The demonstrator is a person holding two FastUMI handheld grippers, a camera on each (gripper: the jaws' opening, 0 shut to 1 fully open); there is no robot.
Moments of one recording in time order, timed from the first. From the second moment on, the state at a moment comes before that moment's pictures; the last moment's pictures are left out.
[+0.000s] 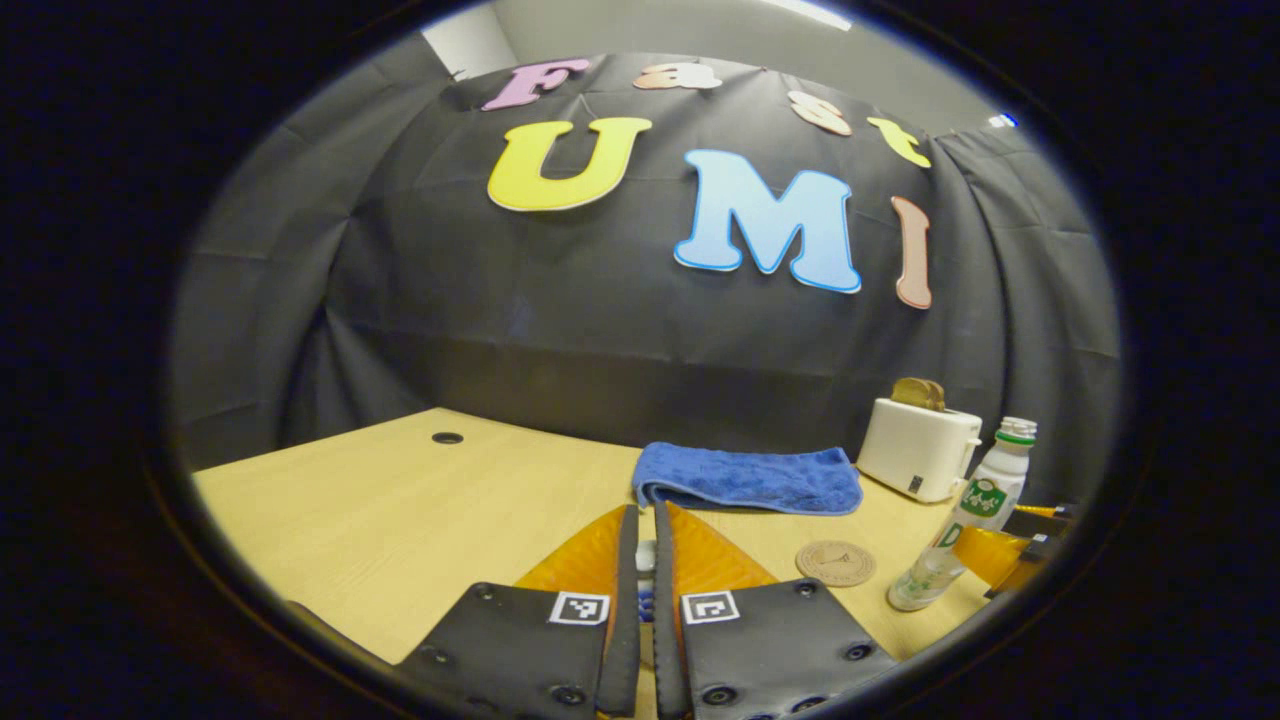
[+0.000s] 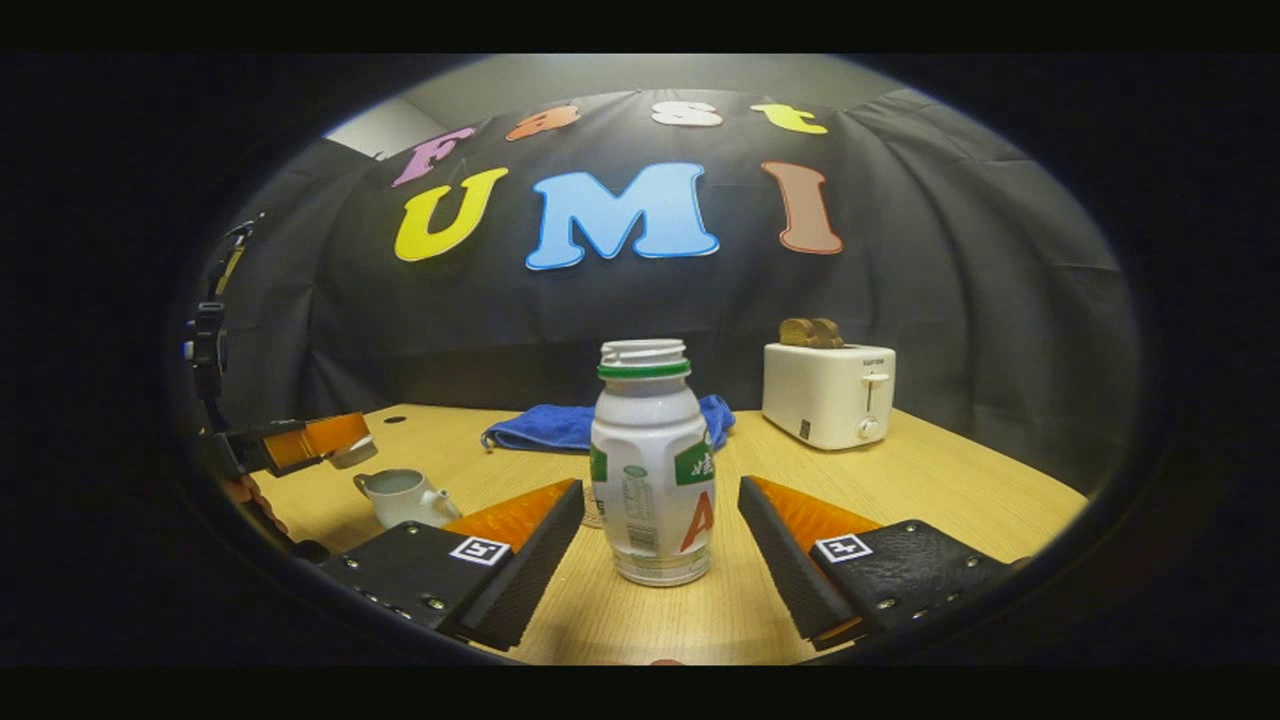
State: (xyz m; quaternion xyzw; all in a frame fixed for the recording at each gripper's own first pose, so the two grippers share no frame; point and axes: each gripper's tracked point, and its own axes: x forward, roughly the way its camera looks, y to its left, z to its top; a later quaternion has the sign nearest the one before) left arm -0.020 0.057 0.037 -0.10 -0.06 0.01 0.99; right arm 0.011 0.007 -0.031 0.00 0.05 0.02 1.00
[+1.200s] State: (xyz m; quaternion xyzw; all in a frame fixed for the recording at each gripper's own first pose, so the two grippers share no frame) left arm -0.019 0.073 0.025 -0.12 -0.04 0.02 0.99; right arm 0.022 0.016 -0.050 -0.07 0.08 0.02 0.99
